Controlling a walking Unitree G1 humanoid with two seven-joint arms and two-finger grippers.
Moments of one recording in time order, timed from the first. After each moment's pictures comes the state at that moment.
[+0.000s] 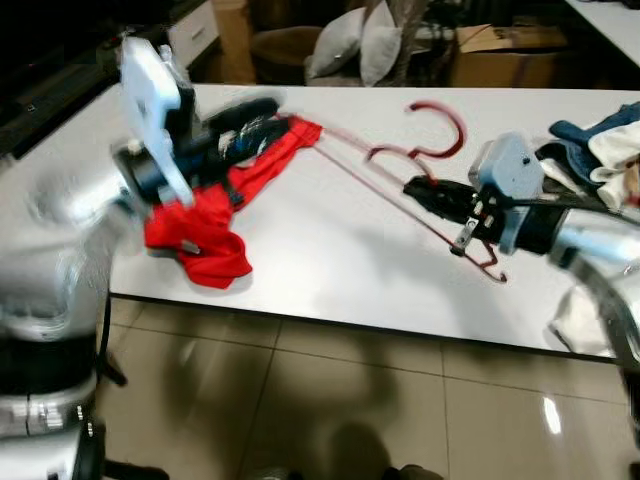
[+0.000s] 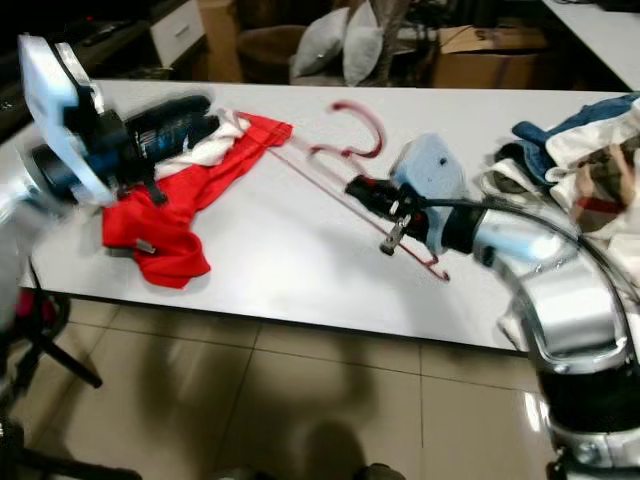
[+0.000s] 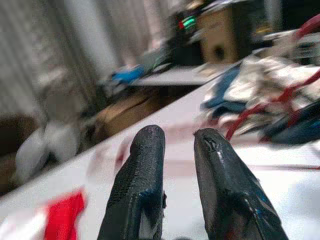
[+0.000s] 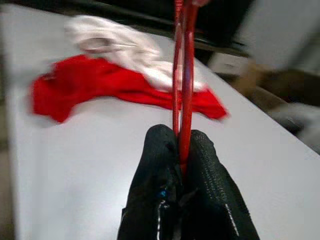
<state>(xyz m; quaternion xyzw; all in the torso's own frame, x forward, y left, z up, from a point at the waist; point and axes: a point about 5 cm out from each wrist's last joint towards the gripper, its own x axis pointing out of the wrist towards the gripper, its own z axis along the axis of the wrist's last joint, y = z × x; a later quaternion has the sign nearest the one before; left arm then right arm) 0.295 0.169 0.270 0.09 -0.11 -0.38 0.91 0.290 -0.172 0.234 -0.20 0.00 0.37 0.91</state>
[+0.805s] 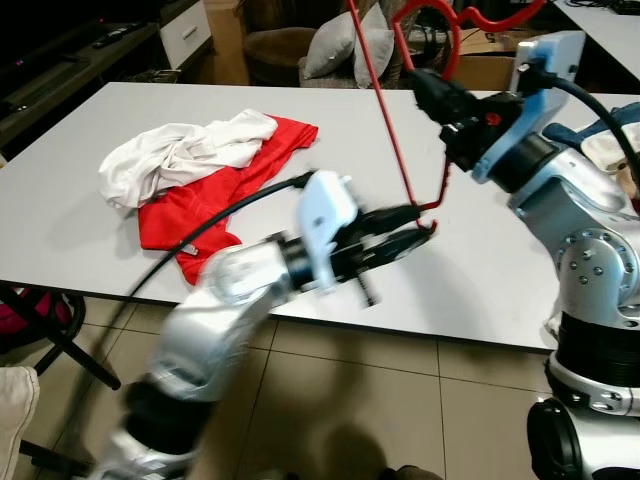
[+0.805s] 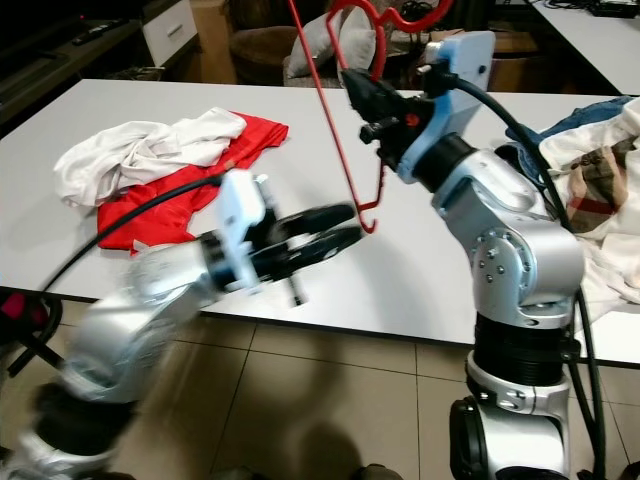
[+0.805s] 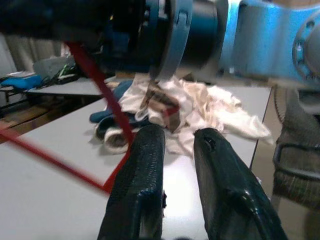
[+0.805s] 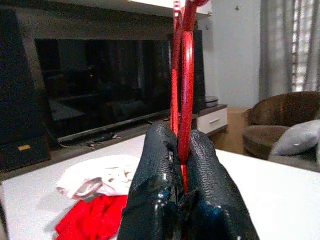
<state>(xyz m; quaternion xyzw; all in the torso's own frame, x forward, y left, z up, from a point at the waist) 0.265 0.038 0.219 0.01 -0.11 -0.56 0.82 0.312 -0.137 0.289 0.07 -0.10 0.33 0.94</state>
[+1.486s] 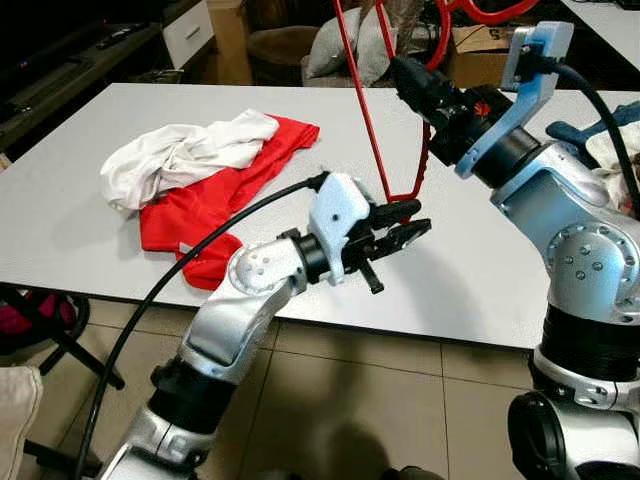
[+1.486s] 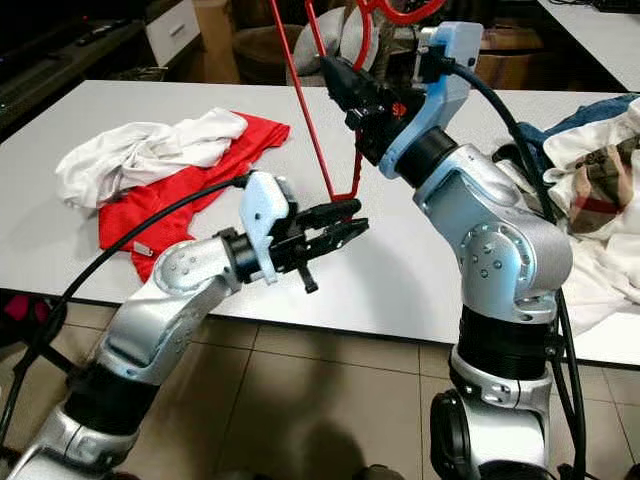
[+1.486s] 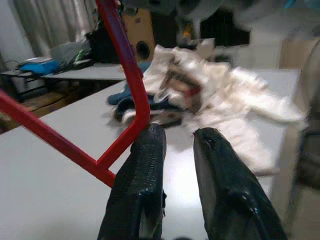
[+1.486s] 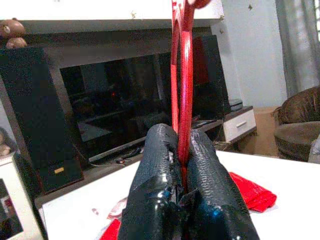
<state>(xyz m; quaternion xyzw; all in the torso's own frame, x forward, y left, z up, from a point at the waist) 0.281 0.040 0.198 0.02 -0.09 -0.54 0.84 0.308 -0.127 0.297 0.14 -0.11 0.35 0.92</state>
